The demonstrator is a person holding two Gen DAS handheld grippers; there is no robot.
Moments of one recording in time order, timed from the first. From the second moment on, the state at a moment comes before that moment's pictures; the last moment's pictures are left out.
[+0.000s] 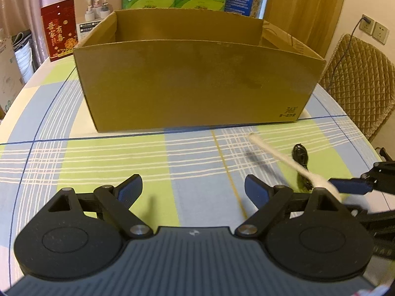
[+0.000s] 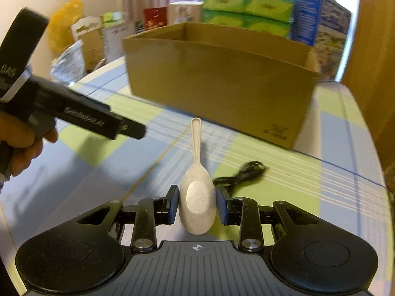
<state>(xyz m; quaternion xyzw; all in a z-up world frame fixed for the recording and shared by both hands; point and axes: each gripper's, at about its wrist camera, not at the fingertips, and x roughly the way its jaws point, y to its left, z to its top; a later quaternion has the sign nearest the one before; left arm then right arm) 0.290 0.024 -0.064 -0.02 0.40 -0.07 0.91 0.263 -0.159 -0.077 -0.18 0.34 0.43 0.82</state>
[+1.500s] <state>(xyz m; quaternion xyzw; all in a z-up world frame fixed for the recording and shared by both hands) 0.256 -0.007 -0.084 0.03 0.45 -0.11 0.89 0.286 -0.192 -0.073 -0.09 0.40 0.34 0.85</state>
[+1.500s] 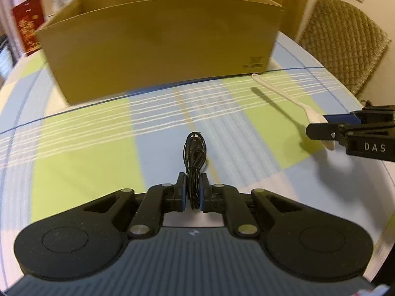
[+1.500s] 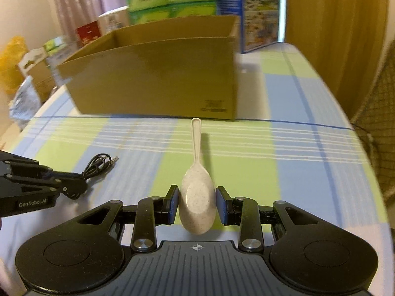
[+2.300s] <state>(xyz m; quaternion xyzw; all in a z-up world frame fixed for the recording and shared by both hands) 0.257 0.013 -0.091 -0.01 0.44 -0.09 0.90 0.279 -0.166 -0.077 -0.10 0.39 0.36 0.84</state>
